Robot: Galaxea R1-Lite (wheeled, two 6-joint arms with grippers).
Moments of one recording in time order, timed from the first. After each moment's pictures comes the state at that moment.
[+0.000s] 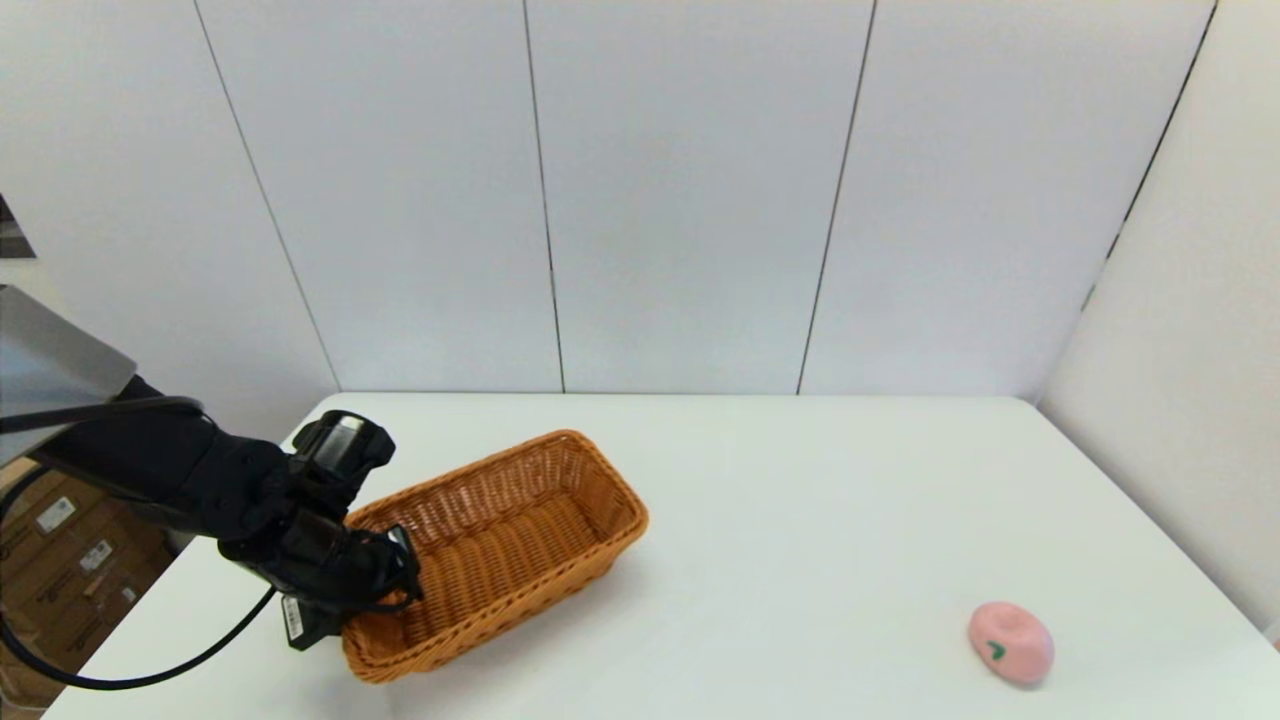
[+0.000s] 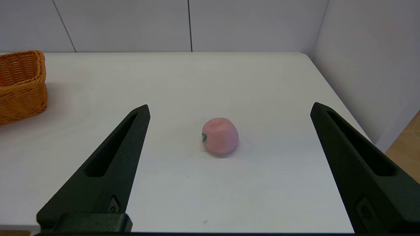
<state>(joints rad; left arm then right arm) -0.16 2.00 -0.84 0.13 -0.09 -0.80 0.01 0.00 0.00 0.00 -0.01 0.01</state>
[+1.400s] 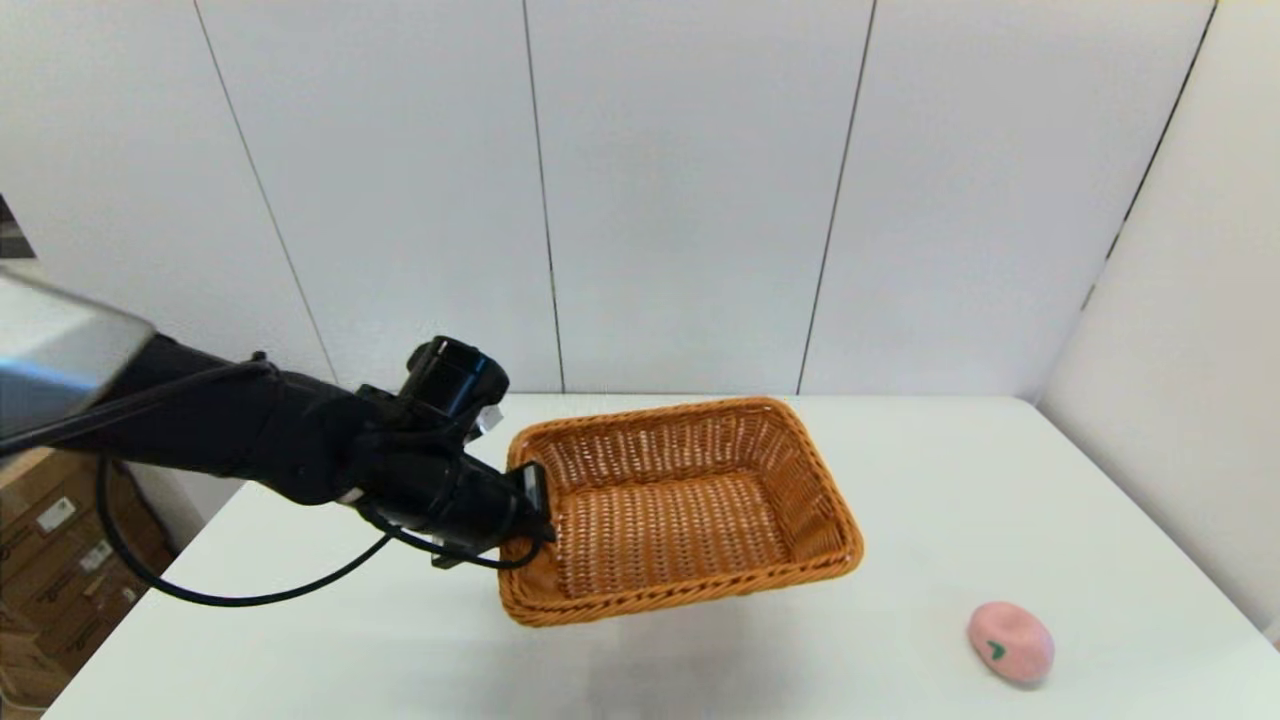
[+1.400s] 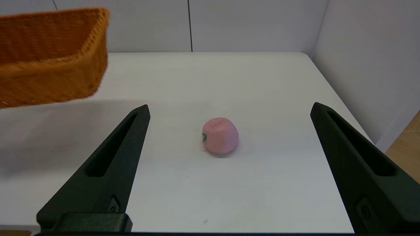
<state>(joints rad) -0.46 1.95 -1.06 0.12 -0.26 -0.70 0.01 0.00 0.00 0.00 -0.01 0.01</state>
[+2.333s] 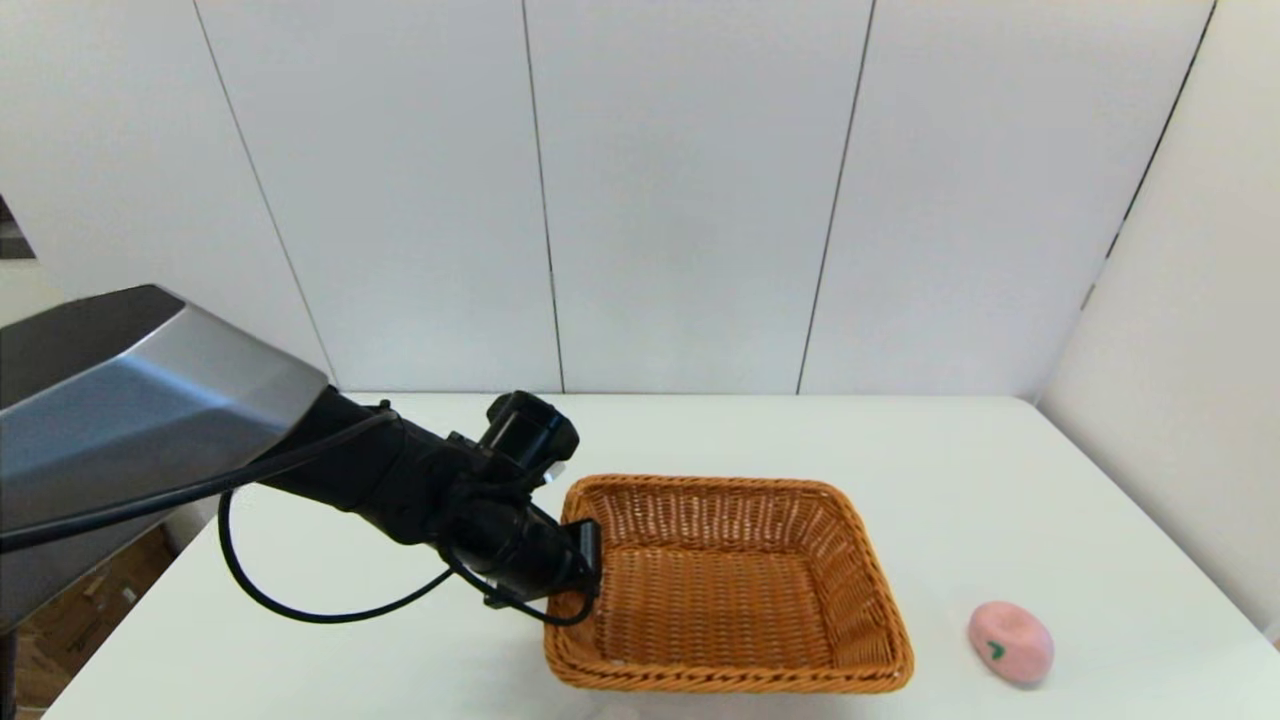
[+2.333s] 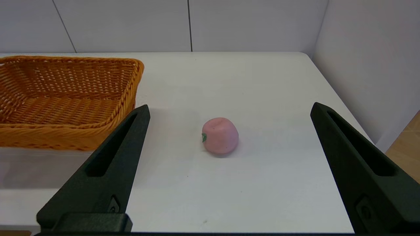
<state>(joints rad) -0.56 2.10 -1.08 0.08 -0.26 -0.65 0.01 0.00 0.00 0.00 -0.01 0.01</state>
